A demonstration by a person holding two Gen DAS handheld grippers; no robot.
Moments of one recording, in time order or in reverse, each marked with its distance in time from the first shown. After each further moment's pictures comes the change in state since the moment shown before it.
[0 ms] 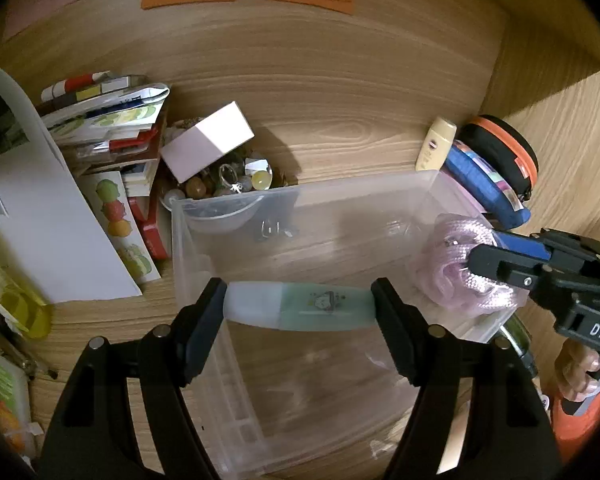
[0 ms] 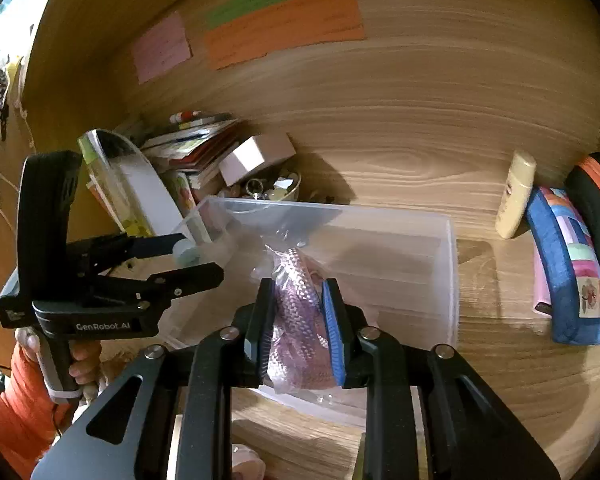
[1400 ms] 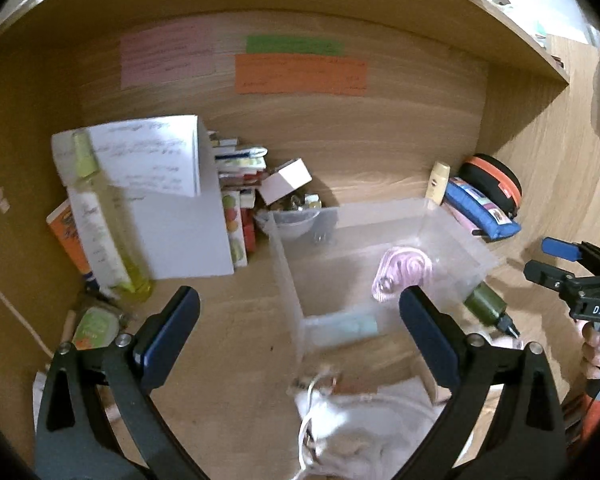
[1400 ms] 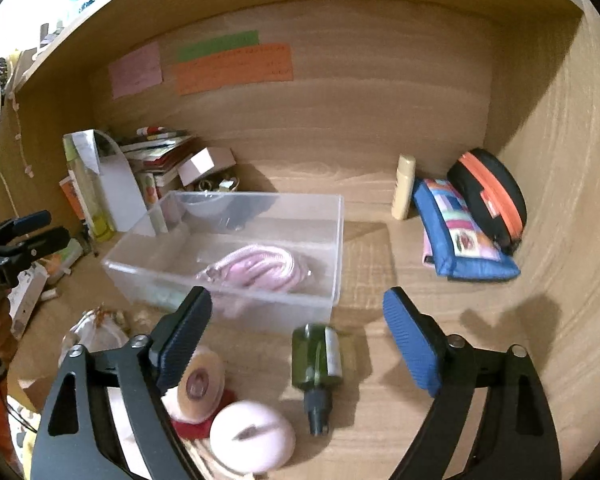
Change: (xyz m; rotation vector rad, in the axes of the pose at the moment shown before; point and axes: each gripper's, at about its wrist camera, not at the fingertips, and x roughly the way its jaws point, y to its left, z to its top) left arm -0.136 0.006 -0.065 -0.012 -0.212 0.148; right arm -0.099 0.010 -0.056 0.026 -0.099 -0.270
